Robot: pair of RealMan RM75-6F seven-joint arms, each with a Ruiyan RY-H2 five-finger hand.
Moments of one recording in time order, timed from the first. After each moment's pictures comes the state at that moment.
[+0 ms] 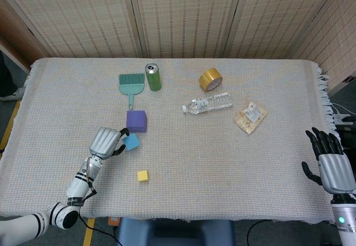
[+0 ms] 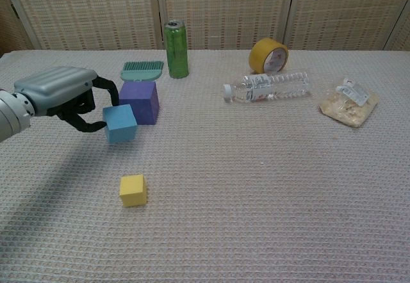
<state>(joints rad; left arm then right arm) -0.64 -1.59 -0.15 -1.32 1.29 1.05 0.30 0.10 -1.12 0.08 -1.59 -1.46 1.44 -0.04</state>
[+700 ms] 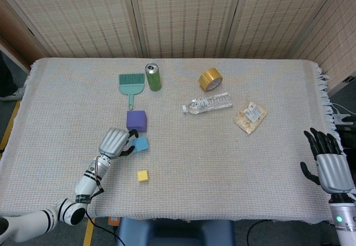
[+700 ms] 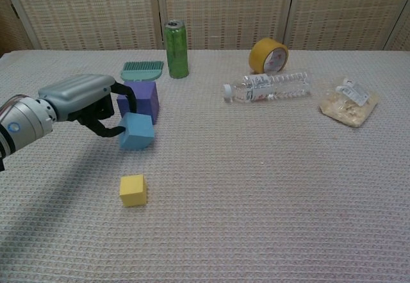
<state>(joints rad) -0.68 -1.66 -0.16 -1.22 1.32 1.01 0.17 0.10 -1.13 0.08 -1.59 -1.44 1.43 -0.06</state>
